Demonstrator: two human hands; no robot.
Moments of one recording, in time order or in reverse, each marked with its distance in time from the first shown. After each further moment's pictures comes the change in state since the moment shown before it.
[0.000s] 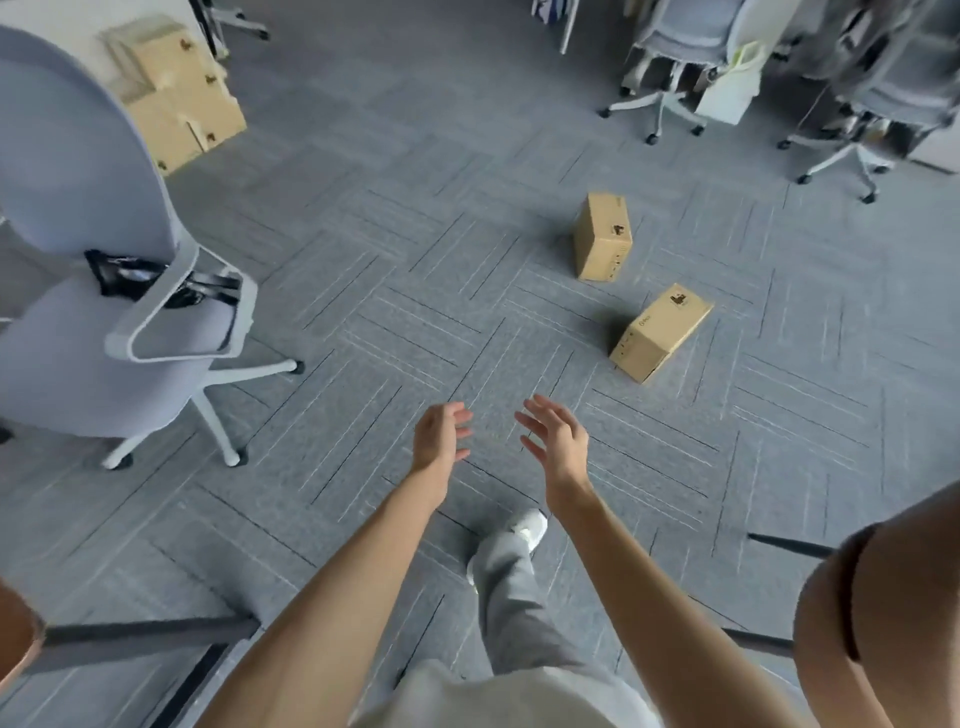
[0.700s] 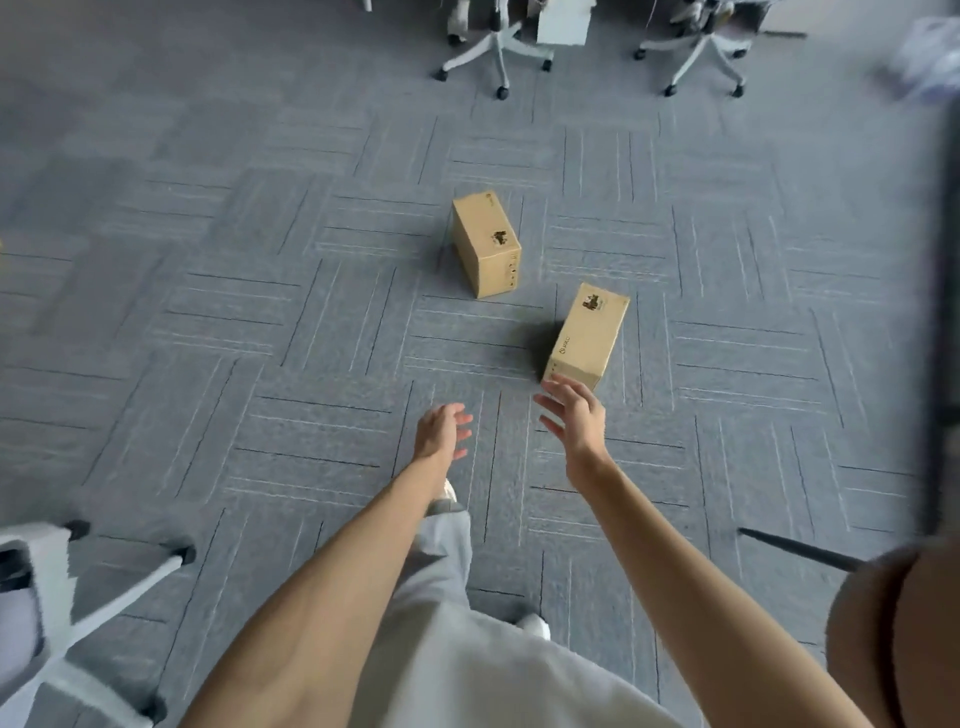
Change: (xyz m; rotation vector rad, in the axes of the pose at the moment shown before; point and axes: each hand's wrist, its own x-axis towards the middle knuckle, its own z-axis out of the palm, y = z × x) left_hand 0.325 0.162 0.315 0.327 -0.232 -0.103; right_hand 0.384 -0.200 -0.075 0.165 0.347 0.030
